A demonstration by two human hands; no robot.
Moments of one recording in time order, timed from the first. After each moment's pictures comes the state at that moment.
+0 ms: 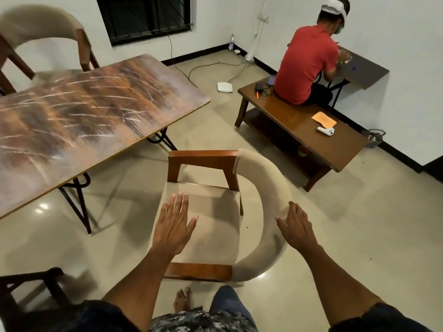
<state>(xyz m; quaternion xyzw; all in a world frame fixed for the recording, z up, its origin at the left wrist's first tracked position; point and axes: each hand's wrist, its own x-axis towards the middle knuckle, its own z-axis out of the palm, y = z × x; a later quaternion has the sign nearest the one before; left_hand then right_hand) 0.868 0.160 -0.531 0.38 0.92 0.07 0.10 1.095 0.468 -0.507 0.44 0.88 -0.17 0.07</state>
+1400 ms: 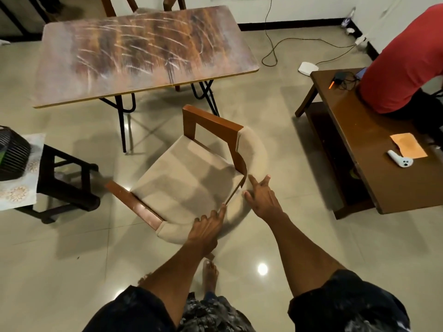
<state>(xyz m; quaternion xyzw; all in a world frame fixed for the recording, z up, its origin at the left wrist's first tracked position) 1.106 0.431 -0.541 0.22 0.94 0.01 0.27 1.052 0.644 -0.534 0.07 0.95 -0.22 0.20</state>
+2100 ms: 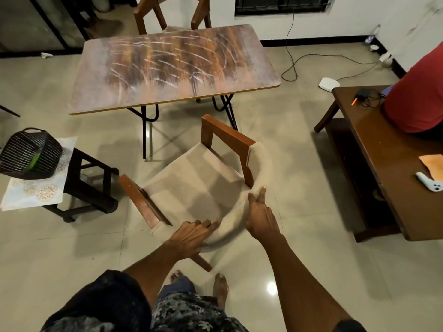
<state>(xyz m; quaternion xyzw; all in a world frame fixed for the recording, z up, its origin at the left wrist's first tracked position) 1.075 0.335 -0.540 0.30 0.91 -0.01 0.27 1.055 0.574 -0.525 0.05 0.97 -0.16 0.19</state>
